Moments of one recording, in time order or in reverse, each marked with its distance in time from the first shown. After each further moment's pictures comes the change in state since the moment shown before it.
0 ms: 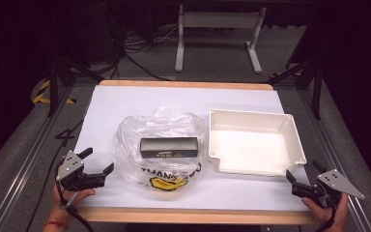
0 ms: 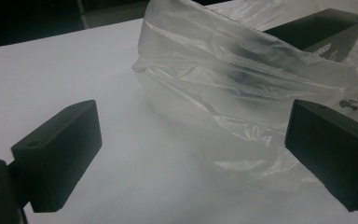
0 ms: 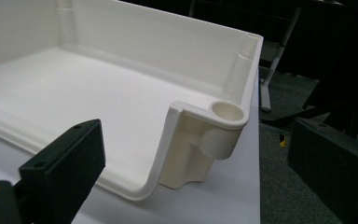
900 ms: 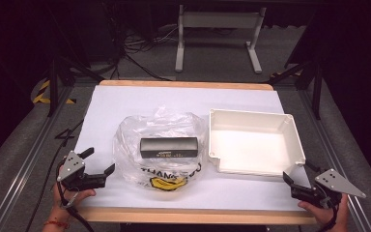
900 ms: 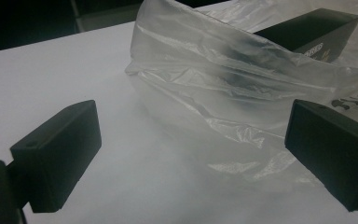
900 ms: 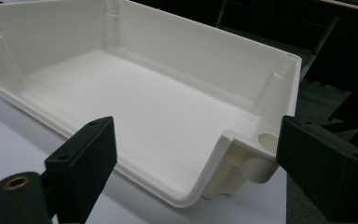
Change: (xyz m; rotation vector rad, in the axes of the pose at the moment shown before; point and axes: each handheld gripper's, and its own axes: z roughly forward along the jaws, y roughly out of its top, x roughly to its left) left arm -0.002 0.000 0.000 -0.008 -0.019 0.016; right arm 0.012 0.021 -0.010 0.013 0.117 -0.071
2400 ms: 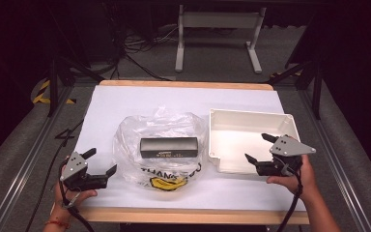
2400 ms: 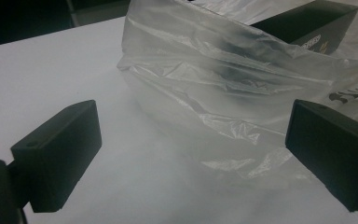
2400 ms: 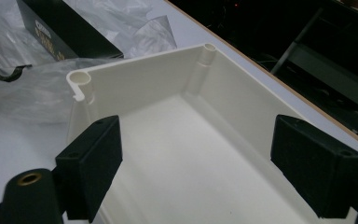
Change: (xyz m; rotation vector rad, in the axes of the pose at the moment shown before) left arm -0.002 0.000 0.004 0.026 -0.012 0.009; right arm 0.050 0.102 0.070 0.069 0.273 -0.238
